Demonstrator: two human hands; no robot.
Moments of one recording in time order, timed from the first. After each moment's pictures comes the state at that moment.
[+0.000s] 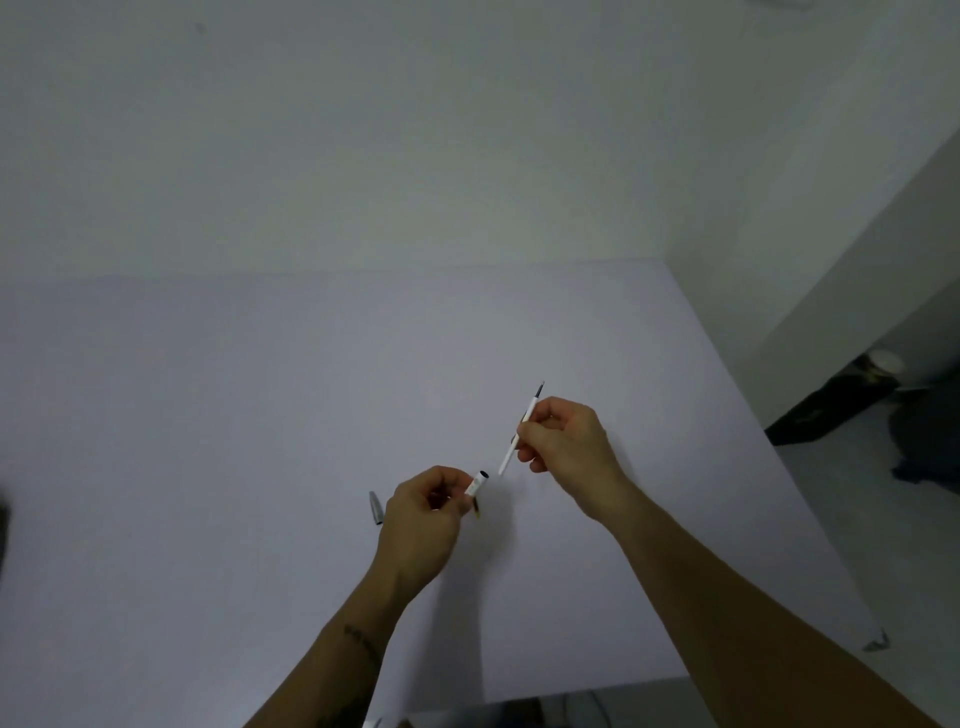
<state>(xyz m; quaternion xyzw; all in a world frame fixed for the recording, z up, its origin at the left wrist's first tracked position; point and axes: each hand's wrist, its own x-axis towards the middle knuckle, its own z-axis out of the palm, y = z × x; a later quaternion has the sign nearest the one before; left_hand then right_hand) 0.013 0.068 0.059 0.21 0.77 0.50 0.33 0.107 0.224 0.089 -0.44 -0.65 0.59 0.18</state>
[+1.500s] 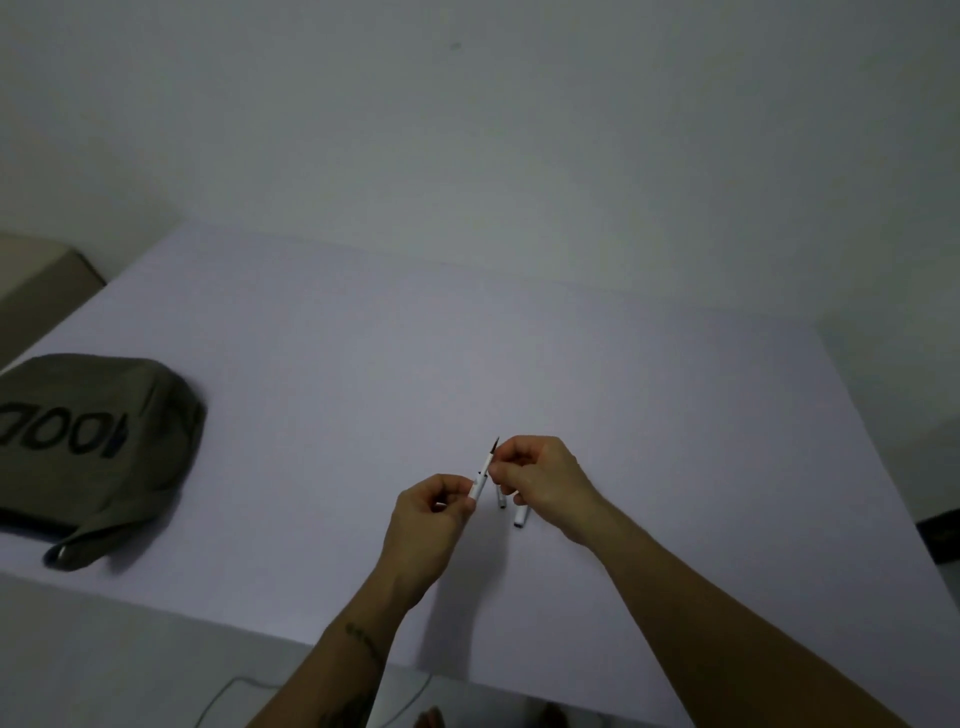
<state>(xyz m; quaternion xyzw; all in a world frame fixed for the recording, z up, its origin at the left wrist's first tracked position) -0.055 -0.056 0.050 0.09 0.75 0.58 0.28 -0.002 0.099 0.082 -0.31 -0.74 0.60 0.00</state>
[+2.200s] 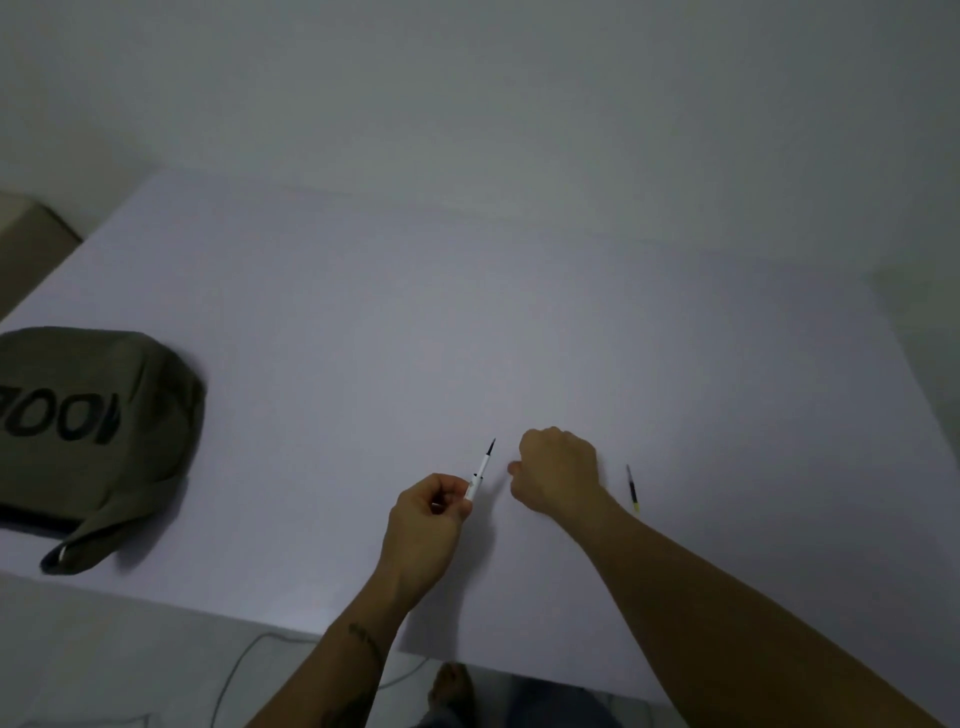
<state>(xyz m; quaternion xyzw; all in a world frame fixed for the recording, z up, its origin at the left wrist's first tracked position) -0.086 -0.082 0.008 0.08 0.79 0.52 0.32 -0.052 0.092 0.002 -0.28 -0.95 0.08 -0.13</state>
